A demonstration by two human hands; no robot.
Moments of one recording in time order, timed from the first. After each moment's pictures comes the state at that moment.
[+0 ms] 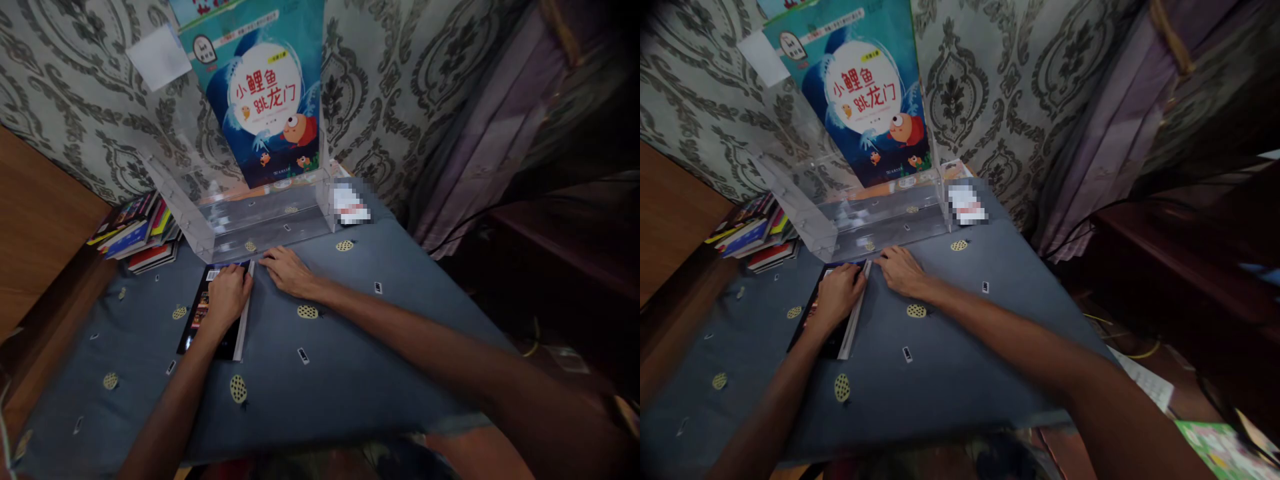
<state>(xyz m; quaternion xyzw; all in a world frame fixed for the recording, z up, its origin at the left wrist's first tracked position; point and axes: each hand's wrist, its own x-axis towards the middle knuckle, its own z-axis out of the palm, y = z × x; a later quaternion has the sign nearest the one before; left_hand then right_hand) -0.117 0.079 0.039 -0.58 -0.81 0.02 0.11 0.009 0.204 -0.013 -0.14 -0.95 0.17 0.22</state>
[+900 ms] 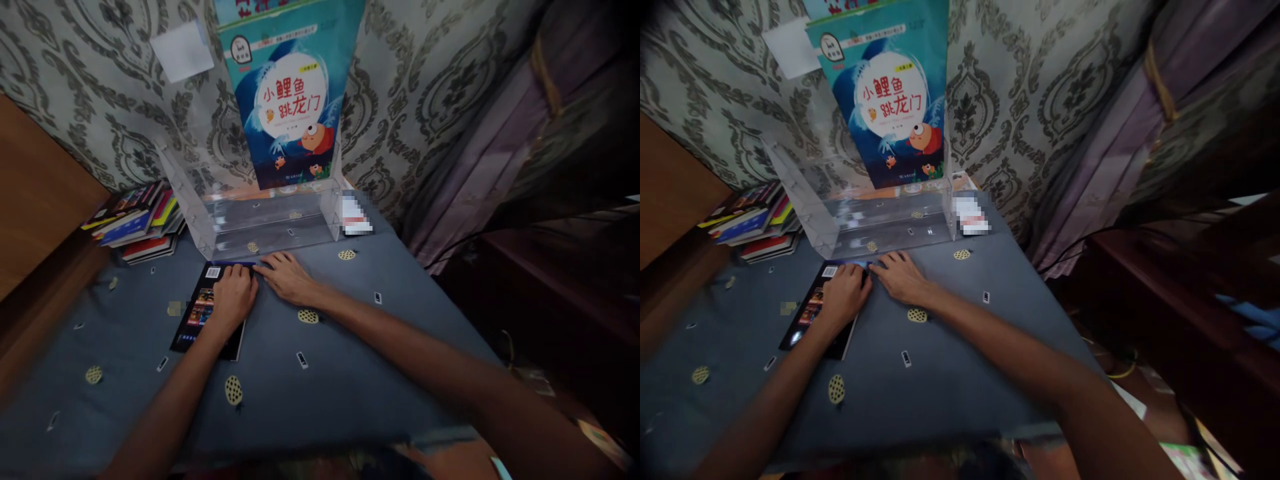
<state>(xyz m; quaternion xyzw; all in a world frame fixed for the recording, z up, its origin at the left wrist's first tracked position) -0.108 0.074 0.027 -0.57 -0.81 0.02 0.11 0.008 0.195 -0.005 -0.12 -0.98 0.09 0.15</state>
